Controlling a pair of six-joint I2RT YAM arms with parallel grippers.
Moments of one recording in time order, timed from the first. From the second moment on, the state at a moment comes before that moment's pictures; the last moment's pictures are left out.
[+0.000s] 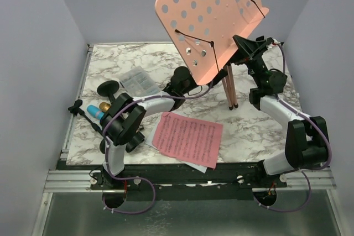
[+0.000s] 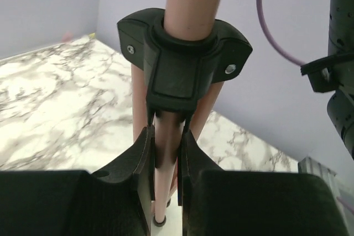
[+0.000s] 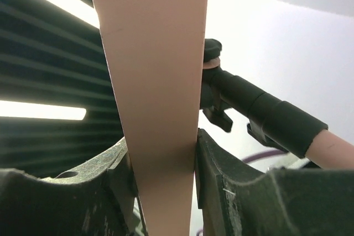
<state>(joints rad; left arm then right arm) -0.75 1.98 1.28 0.93 0.29 -0.46 0.17 1.48 0.88 1.37 -0.41 1.97</state>
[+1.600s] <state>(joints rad) -0.57 1.64 1.06 0.47 0.18 -0.42 0.35 1.53 1.15 -0.03 -0.36 0.21</state>
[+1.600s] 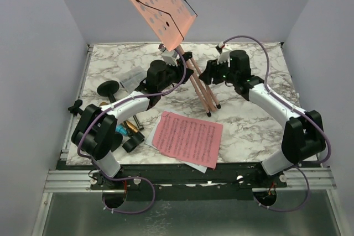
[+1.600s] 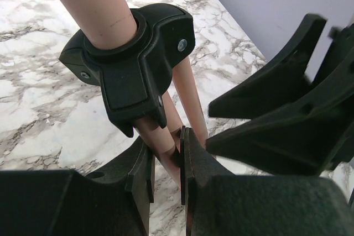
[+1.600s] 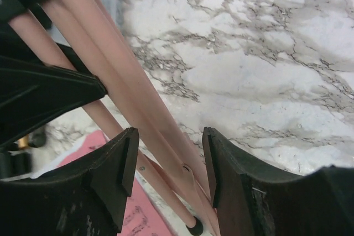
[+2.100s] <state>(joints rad) -0.56 1.64 1.06 0.43 0.13 -0.44 0.57 1.59 1.14 0.04 0.02 -0.07</state>
